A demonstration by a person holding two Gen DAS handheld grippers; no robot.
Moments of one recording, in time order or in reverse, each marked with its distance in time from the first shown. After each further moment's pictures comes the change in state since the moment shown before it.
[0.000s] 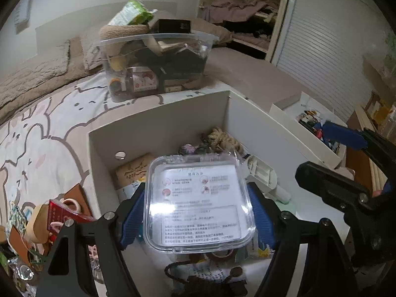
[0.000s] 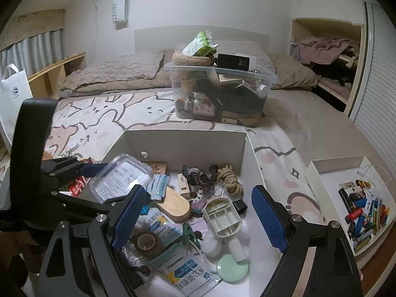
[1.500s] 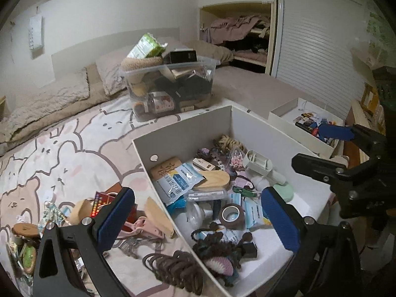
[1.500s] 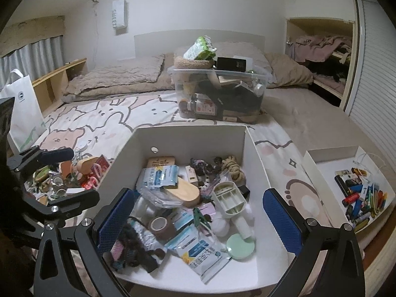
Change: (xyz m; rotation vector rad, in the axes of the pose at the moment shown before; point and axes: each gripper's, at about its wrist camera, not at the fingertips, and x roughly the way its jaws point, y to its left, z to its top) left arm -0.097 0.004 -0.039 0.067 -0.143 0.095; right arm -0.040 0.017 -0.017 0.023 -0.020 0.005
